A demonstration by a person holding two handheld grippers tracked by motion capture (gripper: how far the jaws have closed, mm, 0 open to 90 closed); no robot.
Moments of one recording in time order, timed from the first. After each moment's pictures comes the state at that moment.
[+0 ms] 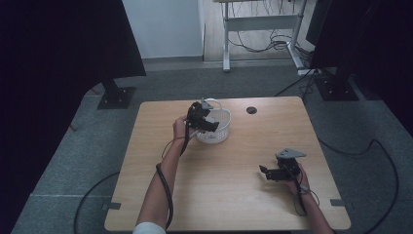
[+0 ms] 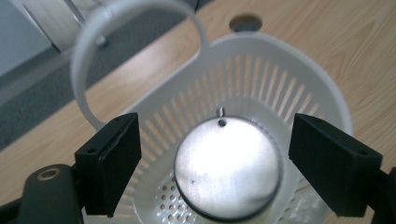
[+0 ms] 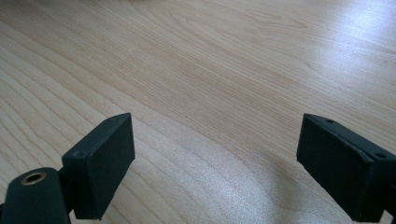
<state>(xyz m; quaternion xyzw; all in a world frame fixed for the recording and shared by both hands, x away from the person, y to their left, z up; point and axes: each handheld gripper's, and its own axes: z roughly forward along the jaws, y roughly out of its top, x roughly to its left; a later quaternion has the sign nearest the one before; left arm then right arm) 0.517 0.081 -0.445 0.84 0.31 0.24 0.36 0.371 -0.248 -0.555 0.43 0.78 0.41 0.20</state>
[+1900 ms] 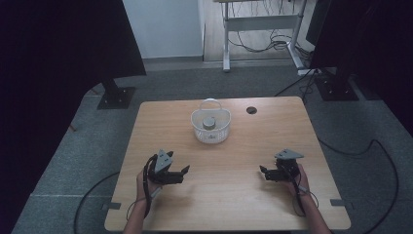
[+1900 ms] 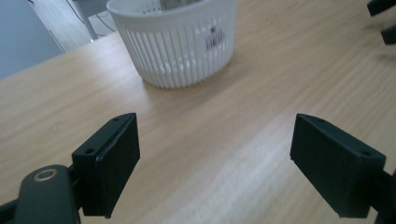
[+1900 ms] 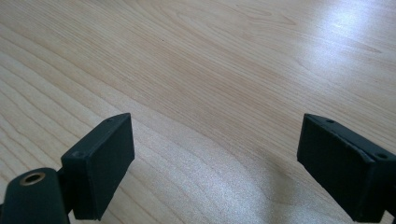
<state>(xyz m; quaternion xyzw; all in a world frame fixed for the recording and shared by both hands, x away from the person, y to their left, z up) 0.338 0.202 -0.500 0.80 0.33 0.27 0.43 0.369 -0.244 -0.555 0.43 0.78 0.39 0.22</state>
